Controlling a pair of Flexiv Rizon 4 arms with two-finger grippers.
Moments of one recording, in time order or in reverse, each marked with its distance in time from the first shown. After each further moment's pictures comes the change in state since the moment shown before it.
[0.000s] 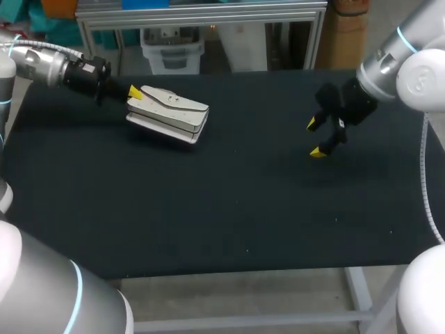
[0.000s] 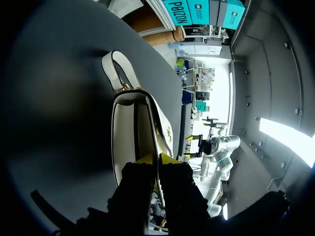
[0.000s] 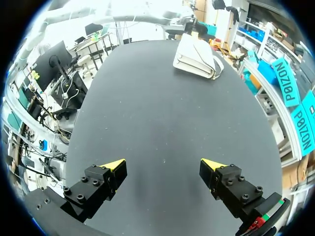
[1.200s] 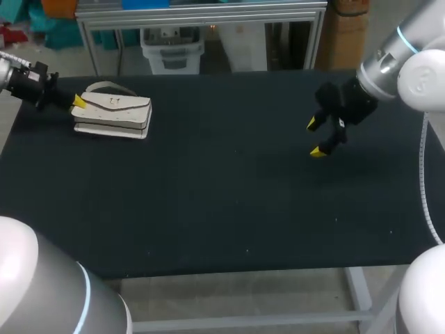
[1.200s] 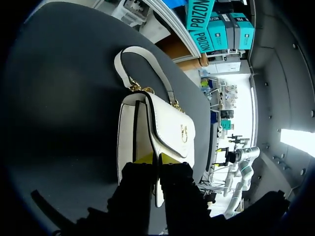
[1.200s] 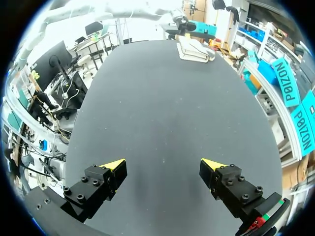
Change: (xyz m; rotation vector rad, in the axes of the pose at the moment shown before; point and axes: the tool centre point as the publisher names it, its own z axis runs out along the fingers) left arm -0.100 -0.004 -0.138 0.184 -0.235 0.001; right arm -0.001 0.000 0.001 -0.001 0.001 -0.001
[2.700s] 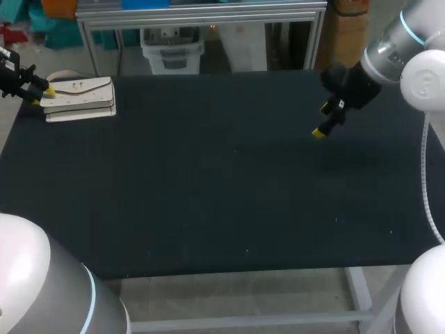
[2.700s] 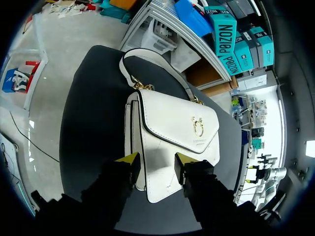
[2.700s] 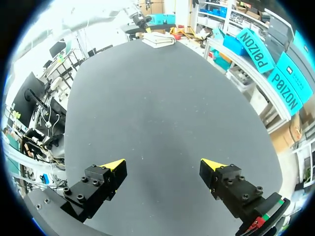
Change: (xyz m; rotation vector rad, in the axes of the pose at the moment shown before) left arm -0.079 -0.068 -0.082 0.206 -0.315 -0.021; right arm -0.036 -0.005 -0.031 0.047 -0.132 0.290
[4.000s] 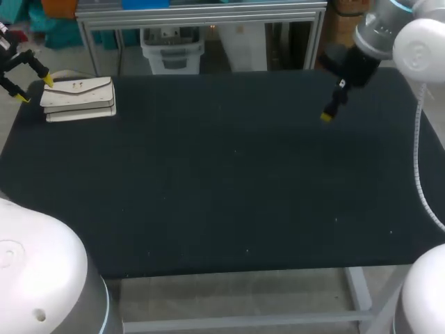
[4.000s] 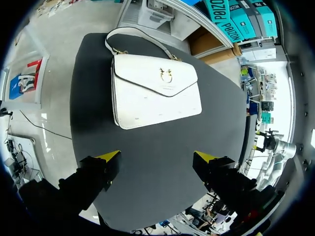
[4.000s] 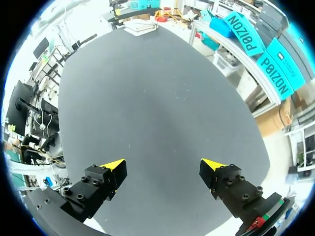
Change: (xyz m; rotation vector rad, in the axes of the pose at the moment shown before) left arm 0.048 0.060 -0.072 -0.278 -0.115 0.074; right arm -0.029 0.001 -0.036 0.173 -0.078 0.084
